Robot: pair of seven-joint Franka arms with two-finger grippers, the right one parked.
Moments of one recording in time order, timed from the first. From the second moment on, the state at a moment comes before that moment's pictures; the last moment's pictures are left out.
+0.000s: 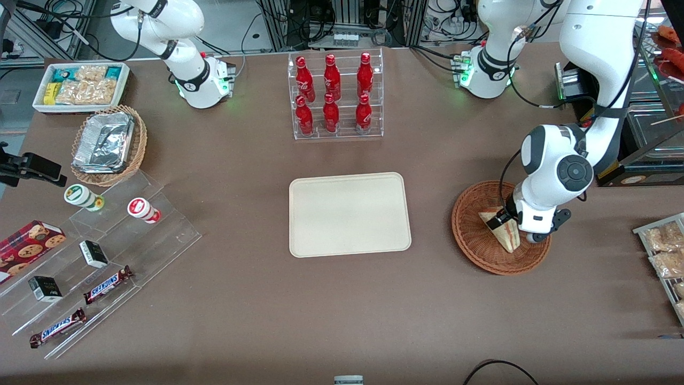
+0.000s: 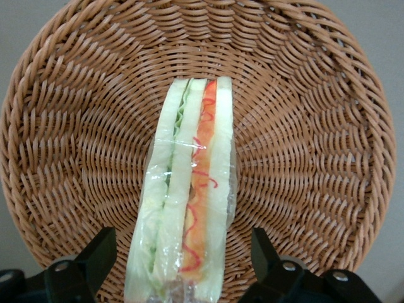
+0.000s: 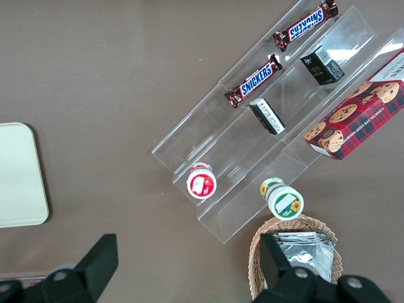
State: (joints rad) arm -0.05 0.30 -0.08 -2.15 0.00 2.38 -0.74
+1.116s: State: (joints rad) arm -0.10 0.25 -0.11 -1.87 0.01 1.94 -0.61
